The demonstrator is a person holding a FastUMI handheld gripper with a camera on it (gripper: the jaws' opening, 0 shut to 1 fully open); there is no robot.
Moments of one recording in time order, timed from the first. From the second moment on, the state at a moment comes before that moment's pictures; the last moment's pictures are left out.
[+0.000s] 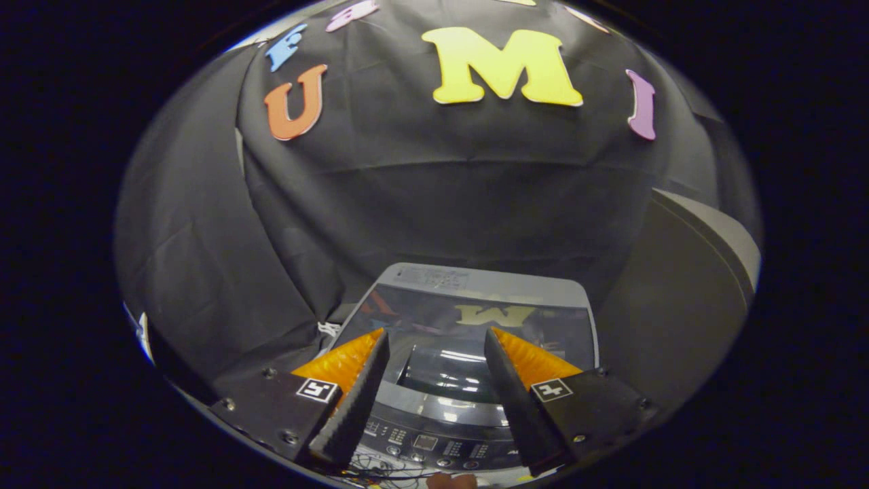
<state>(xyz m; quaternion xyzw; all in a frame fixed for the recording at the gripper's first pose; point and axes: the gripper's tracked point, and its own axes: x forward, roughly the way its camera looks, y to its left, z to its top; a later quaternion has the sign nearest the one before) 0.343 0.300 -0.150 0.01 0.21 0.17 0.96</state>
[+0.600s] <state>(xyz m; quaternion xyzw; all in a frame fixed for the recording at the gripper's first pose) 0.123 0.131 0.006 -0.03 0.02 0.14 0.99</state>
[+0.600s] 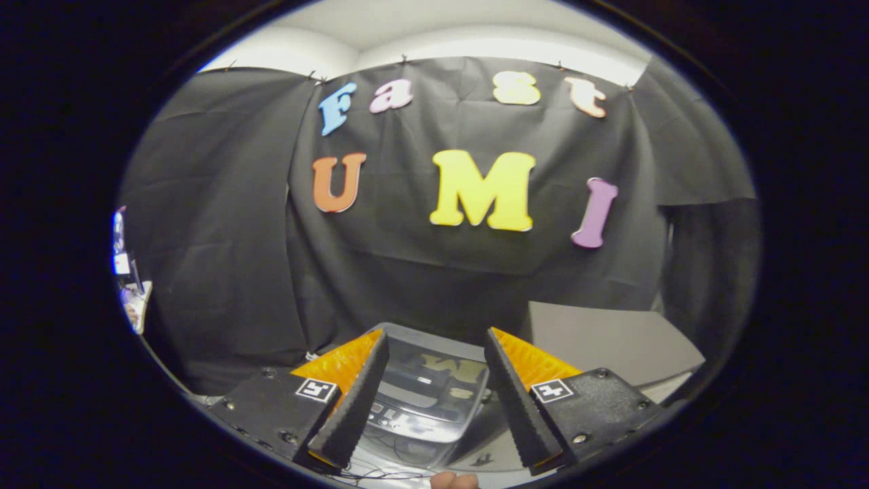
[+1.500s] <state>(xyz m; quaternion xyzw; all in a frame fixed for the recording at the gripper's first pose) -0.001 0.021 0.014 -0.01 0.00 0.09 1.00</state>
